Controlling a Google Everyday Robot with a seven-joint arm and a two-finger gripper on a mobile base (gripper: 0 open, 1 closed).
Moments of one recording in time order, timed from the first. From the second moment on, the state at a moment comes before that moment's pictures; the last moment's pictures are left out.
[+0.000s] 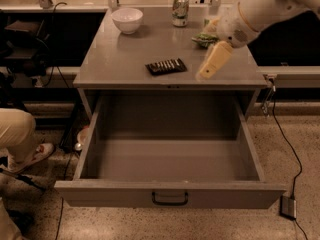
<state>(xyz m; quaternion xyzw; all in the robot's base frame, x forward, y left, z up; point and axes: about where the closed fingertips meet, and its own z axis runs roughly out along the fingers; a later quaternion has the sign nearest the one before) 0.638 -0.120 0.925 -0.61 0.72 0.12 0.32</state>
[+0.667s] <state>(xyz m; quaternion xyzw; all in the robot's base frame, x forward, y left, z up) 0.688 -0.065 0.925 -0.67 0.66 0.10 0.32</state>
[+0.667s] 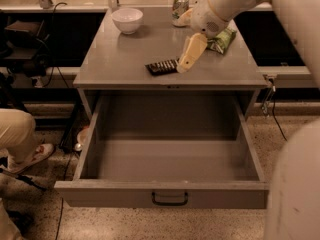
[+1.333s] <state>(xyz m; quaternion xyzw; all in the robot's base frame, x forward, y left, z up) 0.712 -0.034 0.900 -0.69 0.67 0.08 0.26</state>
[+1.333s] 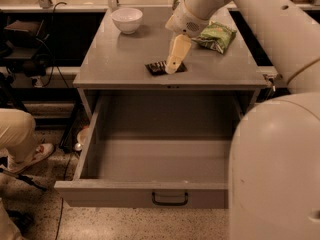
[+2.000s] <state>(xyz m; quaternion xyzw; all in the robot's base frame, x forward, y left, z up) 0.731 -0.019 0.877 -0.69 0.69 0.05 0.21</state>
